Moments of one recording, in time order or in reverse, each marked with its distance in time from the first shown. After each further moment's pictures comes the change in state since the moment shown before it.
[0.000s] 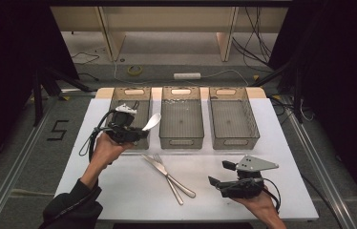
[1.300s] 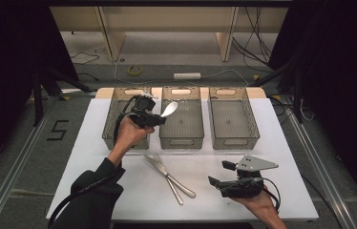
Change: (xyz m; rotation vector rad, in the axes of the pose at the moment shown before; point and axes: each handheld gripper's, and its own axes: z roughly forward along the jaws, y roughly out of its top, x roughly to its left) left arm -0.007 0.054 0.056 0.003 0.008 -0.005; right arm -0.001 -0.001 0.001 0.005 0.004 0.005
